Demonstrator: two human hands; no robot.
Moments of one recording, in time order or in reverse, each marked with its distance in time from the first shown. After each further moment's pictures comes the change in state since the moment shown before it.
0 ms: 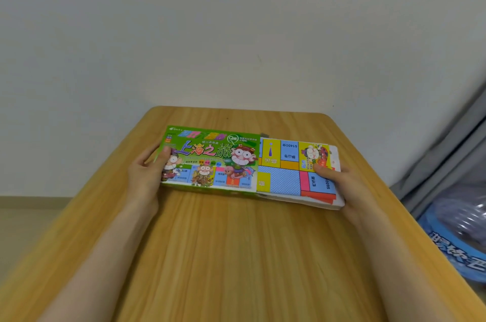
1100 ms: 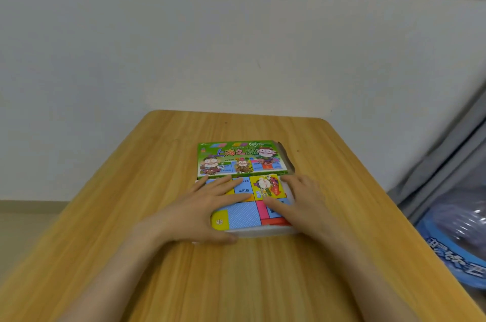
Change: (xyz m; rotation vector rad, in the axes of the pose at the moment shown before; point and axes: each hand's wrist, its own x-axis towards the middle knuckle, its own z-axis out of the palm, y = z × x) left_hand -0.040 -0.006 0.022 1.485 -1.148 0.566; right_hand -0.007 0.034 0.042 -1.164 -0.038 -0.442
